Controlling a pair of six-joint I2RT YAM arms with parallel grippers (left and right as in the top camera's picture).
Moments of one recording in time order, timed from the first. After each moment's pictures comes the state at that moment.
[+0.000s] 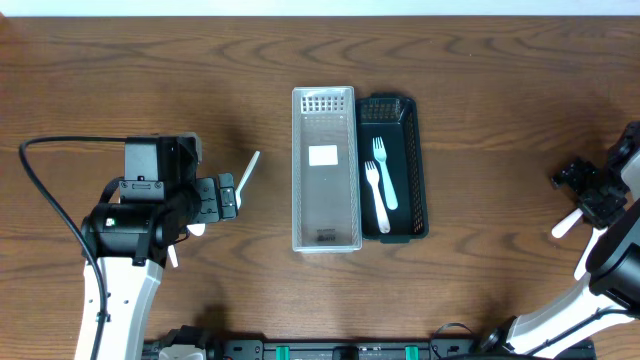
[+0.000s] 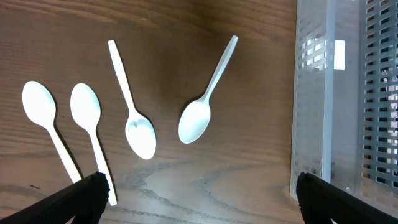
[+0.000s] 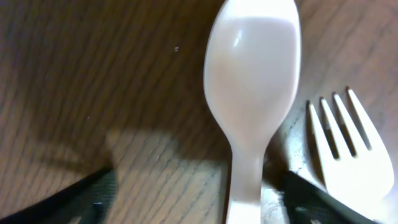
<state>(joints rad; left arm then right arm) -0.05 1.08 1.04 -1.03 0.05 -0.15 -0.61 1.98 1.26 -0.75 0.03 0.37</state>
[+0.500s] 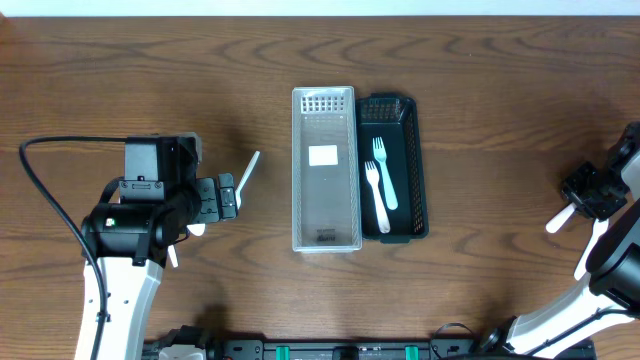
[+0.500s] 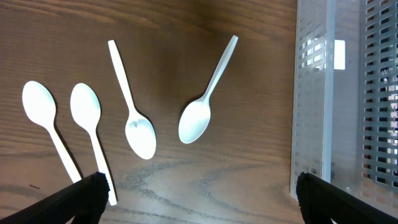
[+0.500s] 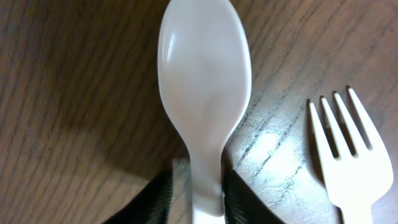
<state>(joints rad) -0.05 1.08 1.04 -1.03 0.05 -0.15 -0.61 1.98 1.26 -0.75 0.03 0.36</state>
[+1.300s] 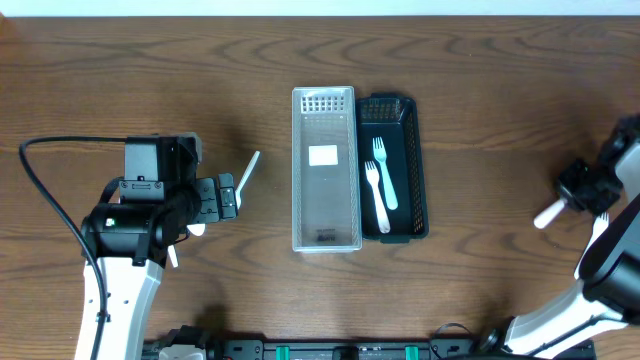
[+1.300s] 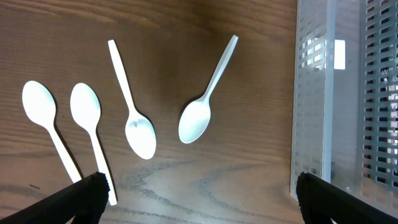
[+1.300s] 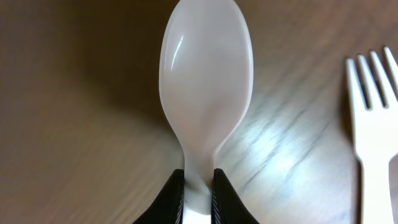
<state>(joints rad) -0.05 1.08 1.04 -1.03 0.05 -0.15 -0.52 1.87 1.26 -0.84 0.00 0.35</state>
